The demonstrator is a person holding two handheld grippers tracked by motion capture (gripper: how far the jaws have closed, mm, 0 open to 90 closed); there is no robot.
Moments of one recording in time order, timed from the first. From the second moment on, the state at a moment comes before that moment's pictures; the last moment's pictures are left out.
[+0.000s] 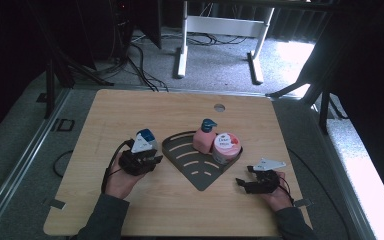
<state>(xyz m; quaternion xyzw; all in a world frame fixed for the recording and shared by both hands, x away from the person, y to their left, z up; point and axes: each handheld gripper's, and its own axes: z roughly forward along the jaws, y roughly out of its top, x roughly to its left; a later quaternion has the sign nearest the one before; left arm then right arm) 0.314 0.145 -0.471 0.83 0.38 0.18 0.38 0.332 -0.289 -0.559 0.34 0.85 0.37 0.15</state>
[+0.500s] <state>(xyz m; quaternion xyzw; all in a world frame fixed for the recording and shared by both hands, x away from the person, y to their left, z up) 0.312 0.157 -0.476 0.83 0.39 0.17 0.37 0.333 -0.289 -0.559 0.34 0.85 0.37 0.15</state>
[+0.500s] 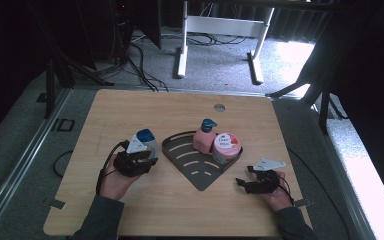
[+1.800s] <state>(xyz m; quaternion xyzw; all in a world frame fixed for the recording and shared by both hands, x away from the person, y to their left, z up) 0.327 0.183 -0.474 0.80 0.45 0.19 0.35 0.334 -0.288 -0.559 0.34 0.85 0.37 0.15</state>
